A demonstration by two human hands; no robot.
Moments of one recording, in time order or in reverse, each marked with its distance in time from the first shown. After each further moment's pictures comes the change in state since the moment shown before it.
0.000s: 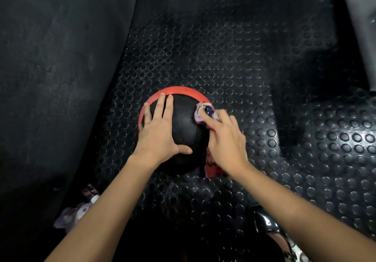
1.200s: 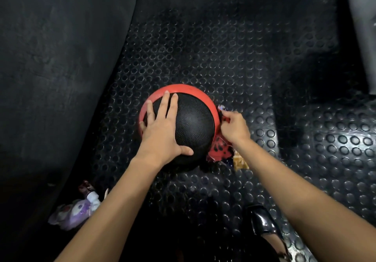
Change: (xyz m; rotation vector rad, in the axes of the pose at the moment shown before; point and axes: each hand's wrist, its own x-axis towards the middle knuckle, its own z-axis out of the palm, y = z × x) left_hand -0.005 0.003 0.008 -0.022 0.014 0.029; right_hand 0.043 0.042 0.023 0.202 -0.152 0.459
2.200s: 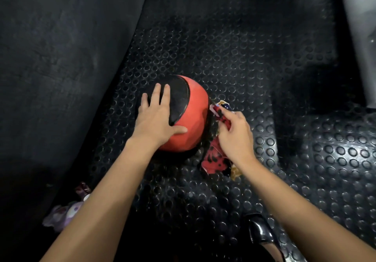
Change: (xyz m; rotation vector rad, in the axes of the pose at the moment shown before) left_hand 0.031 -0.012 -0.027 -0.029 0.053 -0.066; right_hand -0.036 -0.026 -0.019 0.018 0.155 -0.265
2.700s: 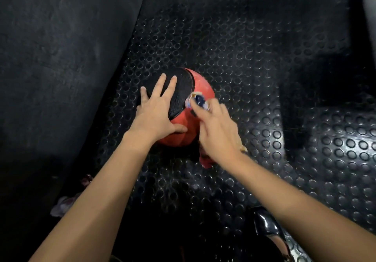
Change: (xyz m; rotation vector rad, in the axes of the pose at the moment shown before) left_hand 0.004 -0.019 0.008 0.049 -0.023 0.077; right_hand -0.012 -0.024 0.027 -0.308 -0.064 -0.416
